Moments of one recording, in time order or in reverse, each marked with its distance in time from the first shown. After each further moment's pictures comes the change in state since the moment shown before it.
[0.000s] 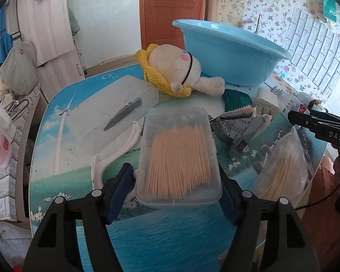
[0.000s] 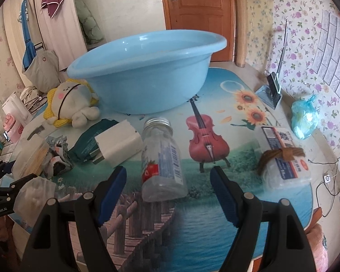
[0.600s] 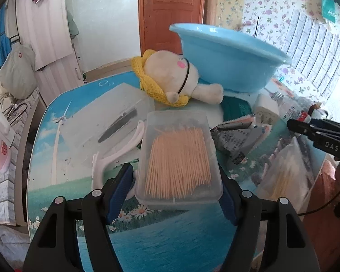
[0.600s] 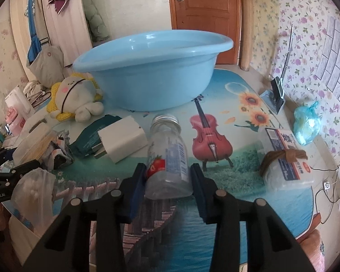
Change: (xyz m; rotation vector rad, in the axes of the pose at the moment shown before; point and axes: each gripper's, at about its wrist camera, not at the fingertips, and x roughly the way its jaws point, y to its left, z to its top) left arm 0.001 -0.004 0.008 0.003 -0.035 -0.011; right arm -0.005 -0.004 -0.003 -0.034 -0.018 0.008
